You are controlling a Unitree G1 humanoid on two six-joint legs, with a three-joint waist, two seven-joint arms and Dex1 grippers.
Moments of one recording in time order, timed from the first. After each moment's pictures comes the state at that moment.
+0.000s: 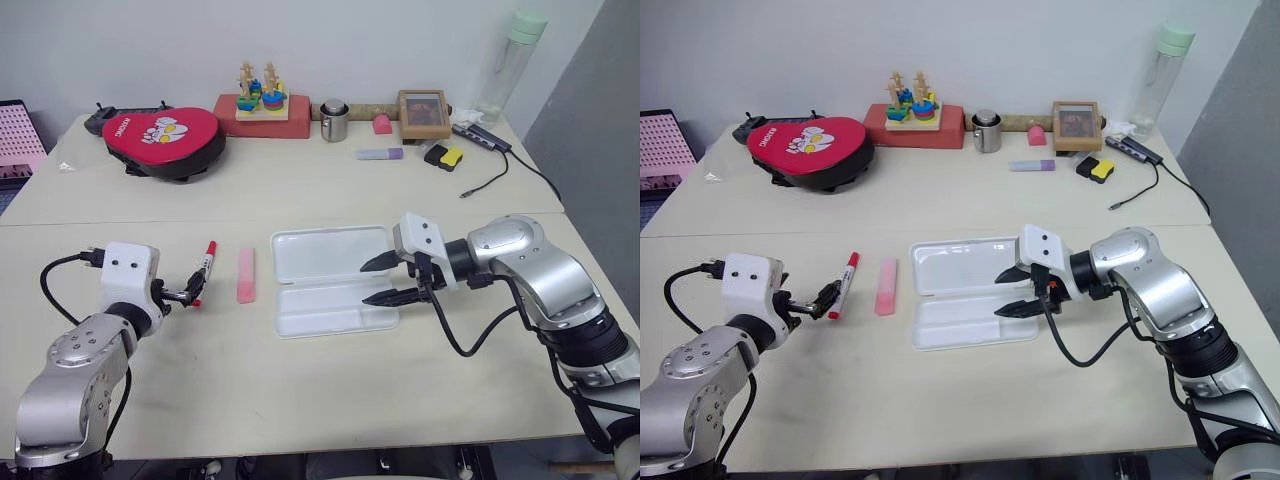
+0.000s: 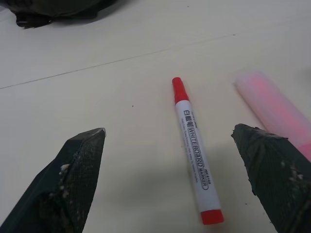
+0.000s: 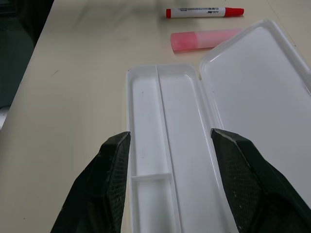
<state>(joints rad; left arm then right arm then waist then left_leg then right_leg) 0.01 0.59 0.37 -0.46 -0.35 0.81 -0.25 -0.68 -0.66 0.32 -0.24 0.29 0.66 1.23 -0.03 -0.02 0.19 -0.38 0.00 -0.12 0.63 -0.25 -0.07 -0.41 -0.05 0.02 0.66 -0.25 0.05</state>
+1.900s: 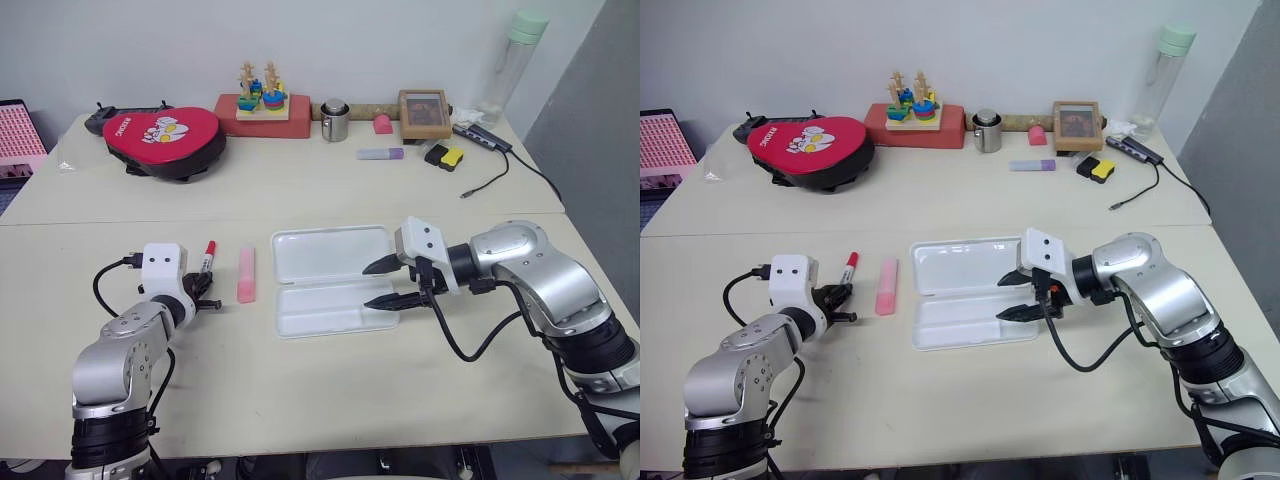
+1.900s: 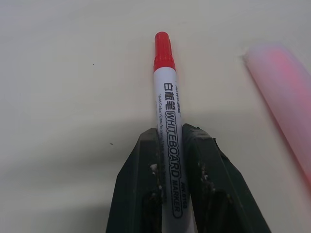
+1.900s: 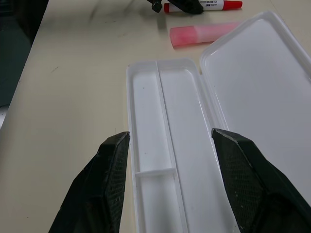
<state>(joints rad) -0.17 0.47 0.30 -0.25 -0.33 0.92 -0.20 -0.66 -0.68 0.32 -0.29 0.30 0.69 1.20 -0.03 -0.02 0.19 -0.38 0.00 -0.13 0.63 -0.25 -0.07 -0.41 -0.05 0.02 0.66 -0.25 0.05</state>
